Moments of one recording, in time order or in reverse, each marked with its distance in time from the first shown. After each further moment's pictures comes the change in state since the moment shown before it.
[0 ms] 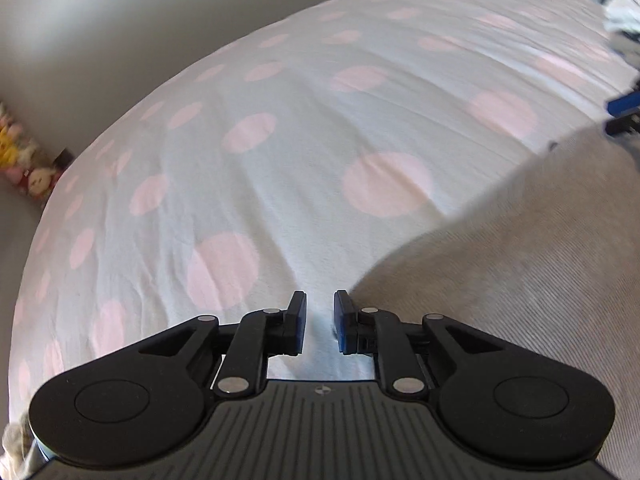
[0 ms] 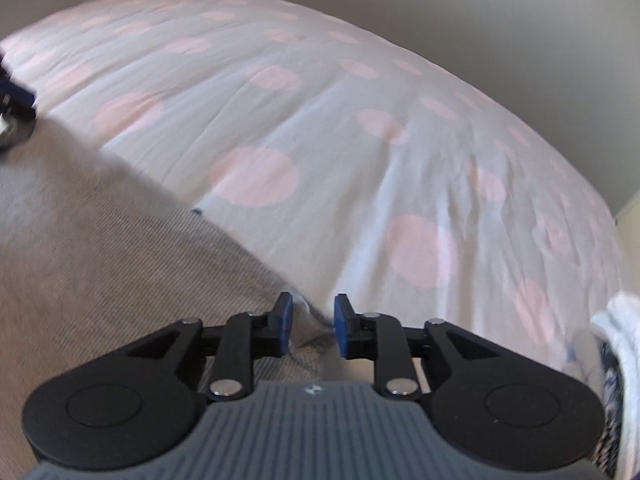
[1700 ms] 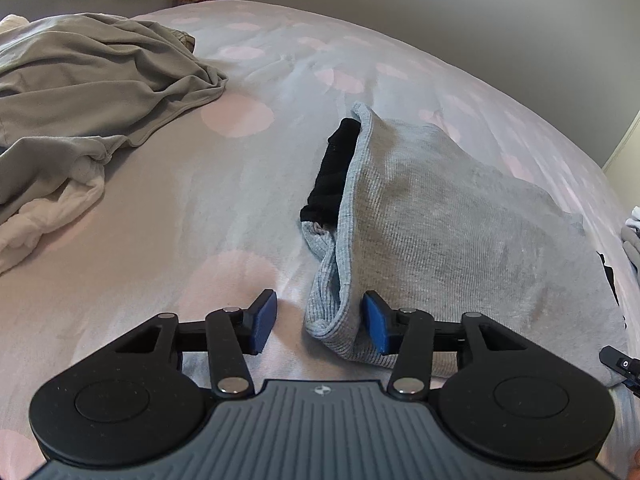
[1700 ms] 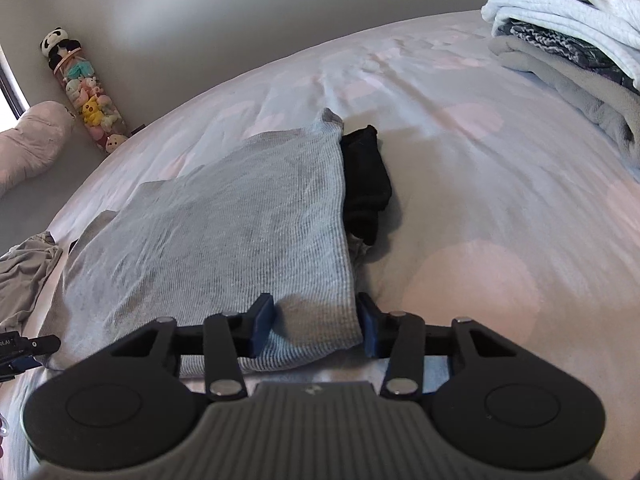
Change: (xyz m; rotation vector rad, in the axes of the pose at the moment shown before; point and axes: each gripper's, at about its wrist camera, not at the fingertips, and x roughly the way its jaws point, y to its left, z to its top) left arm -0.117 -0.044 -0.209 -0.820 -0.086 -0.062; right arm -0.117 0.055 -0.201 0.667 -0.180 0.180
